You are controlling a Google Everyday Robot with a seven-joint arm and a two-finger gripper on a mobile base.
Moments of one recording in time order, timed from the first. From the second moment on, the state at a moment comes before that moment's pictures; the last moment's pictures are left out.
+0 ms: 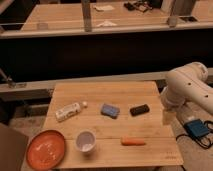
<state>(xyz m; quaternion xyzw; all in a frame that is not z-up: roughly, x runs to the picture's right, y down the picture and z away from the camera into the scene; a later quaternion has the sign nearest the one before) 0.286 0.108 0.683 -0.28 0.02 0.02 0.96</state>
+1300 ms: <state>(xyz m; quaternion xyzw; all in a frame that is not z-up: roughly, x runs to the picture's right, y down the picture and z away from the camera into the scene) 0.243 0.141 0.672 -0.28 0.00 0.02 0.96</state>
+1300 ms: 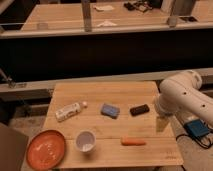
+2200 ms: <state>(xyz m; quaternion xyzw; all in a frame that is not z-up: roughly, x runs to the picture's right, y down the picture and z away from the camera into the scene) 0.207 0.183 0.675 -0.29 -0.04 0.03 0.96</state>
